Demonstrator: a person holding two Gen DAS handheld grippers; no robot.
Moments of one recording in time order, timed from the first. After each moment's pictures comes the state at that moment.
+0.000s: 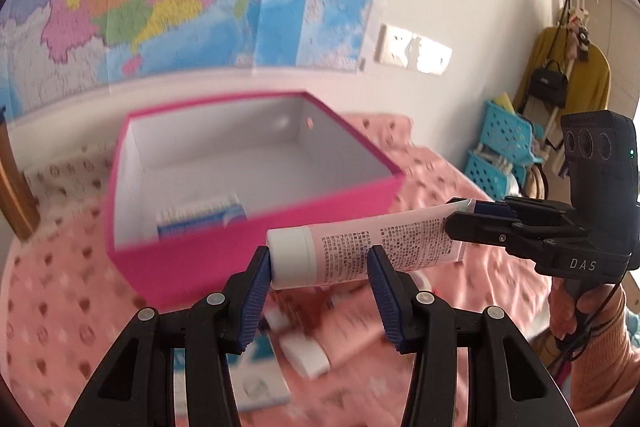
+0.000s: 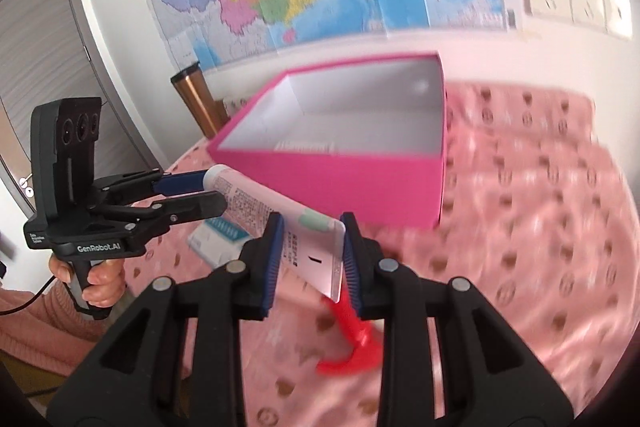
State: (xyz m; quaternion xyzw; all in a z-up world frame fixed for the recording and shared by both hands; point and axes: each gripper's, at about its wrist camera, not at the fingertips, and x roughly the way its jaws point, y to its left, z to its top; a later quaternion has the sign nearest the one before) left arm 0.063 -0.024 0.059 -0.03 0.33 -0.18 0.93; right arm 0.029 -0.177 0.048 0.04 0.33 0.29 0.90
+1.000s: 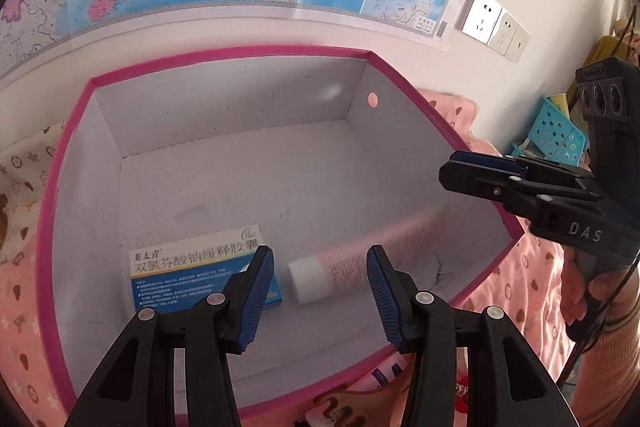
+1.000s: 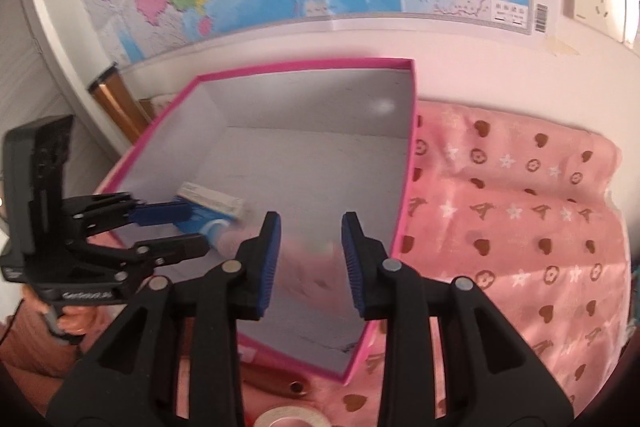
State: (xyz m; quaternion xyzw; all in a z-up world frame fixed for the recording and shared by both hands) left arm 0.196 -0.021 0.012 -0.05 0.43 -0.14 0.89; right arm 0.201 -0.172 0.034 0.00 0.40 0.24 0.88
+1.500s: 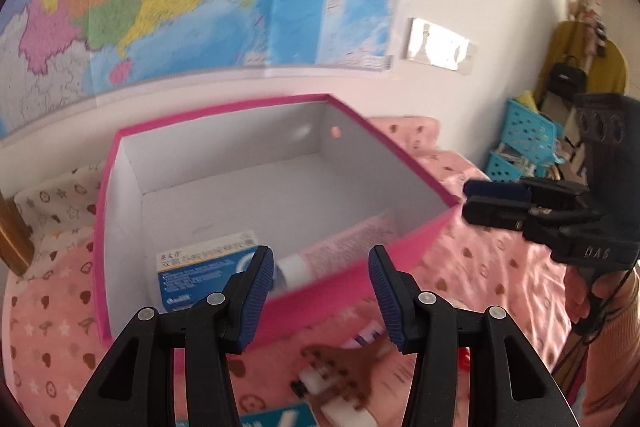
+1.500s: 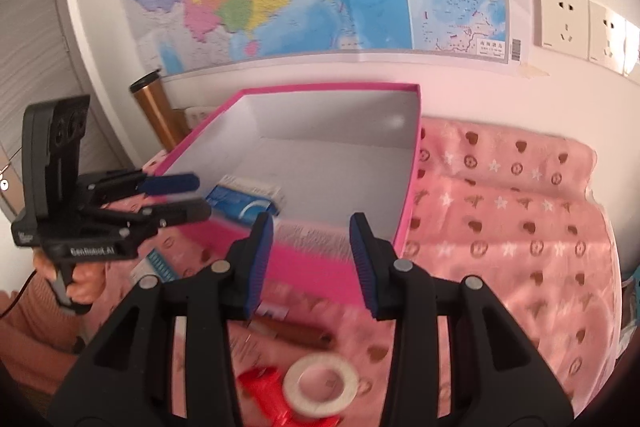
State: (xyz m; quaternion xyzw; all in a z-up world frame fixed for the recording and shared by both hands) left arm 0.116 -0.025 0.045 0.00 0.34 -0.17 0.93; right arm 0.105 -0.185 0.054 0.00 0.33 0.27 0.90
